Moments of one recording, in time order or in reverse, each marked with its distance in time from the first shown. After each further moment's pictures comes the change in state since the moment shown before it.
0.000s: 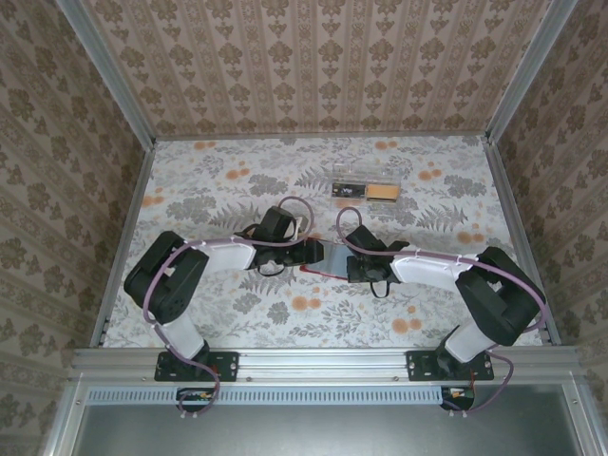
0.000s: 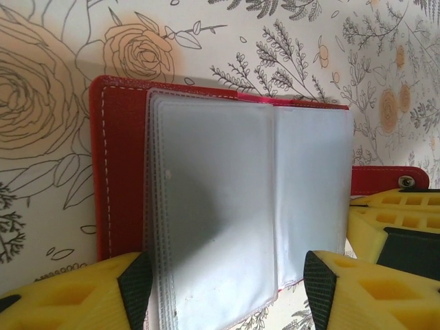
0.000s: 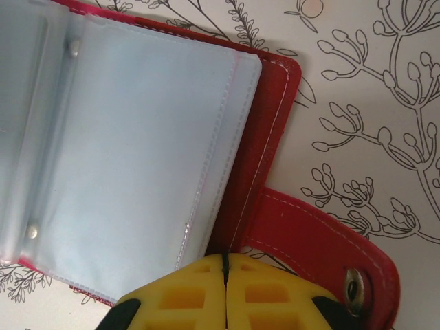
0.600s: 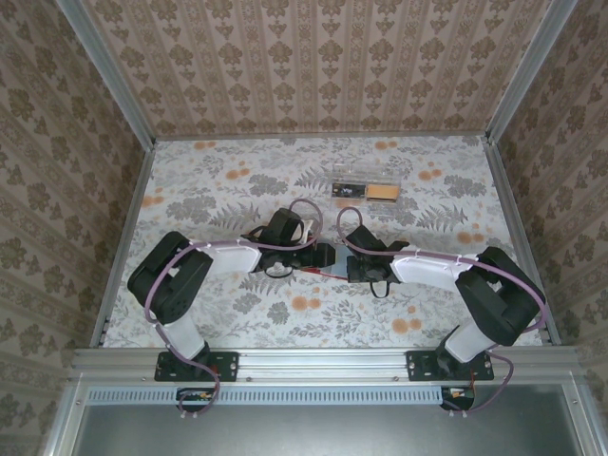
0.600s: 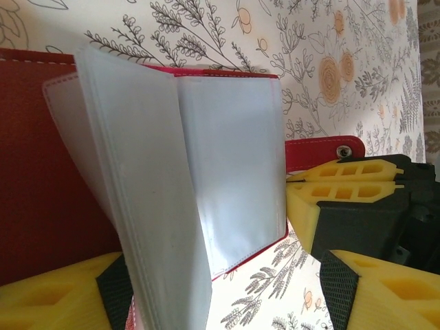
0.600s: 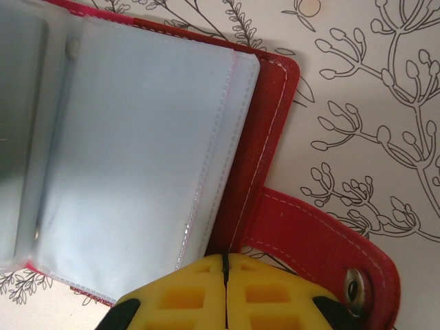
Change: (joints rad) left arm -0.055 0.008 0.009 0.051 0.082 -0.023; right arm 0.000 0.000 0.000 0.000 0.000 0.012
